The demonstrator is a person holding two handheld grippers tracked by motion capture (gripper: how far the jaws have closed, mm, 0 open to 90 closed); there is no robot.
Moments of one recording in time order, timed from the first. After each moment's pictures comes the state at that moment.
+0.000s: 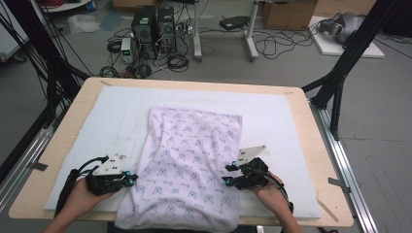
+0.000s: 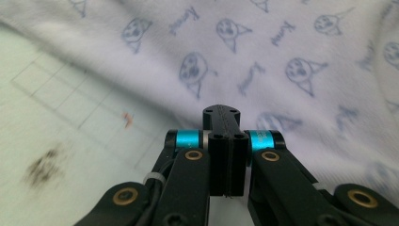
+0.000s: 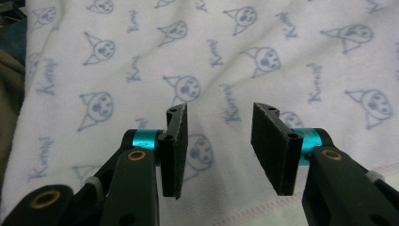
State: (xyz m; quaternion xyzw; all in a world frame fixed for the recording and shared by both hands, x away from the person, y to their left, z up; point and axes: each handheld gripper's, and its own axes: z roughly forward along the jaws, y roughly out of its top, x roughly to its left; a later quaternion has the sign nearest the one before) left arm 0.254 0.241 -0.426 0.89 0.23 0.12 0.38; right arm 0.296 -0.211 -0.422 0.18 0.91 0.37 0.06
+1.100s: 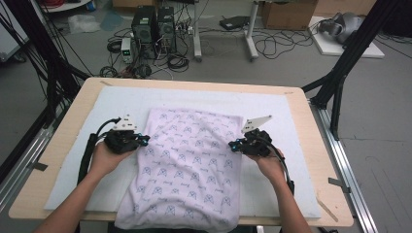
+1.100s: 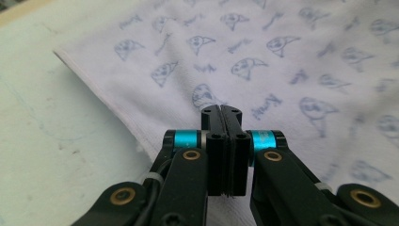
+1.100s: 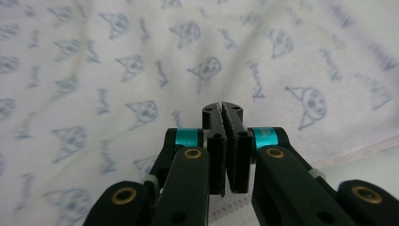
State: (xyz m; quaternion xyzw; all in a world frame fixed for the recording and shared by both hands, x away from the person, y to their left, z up) left arm 0.342 0.216 -0.390 0.86 0.28 0.17 0.40; right arm 0.363 -0.230 -0.395 0.23 0.89 0.40 0.08
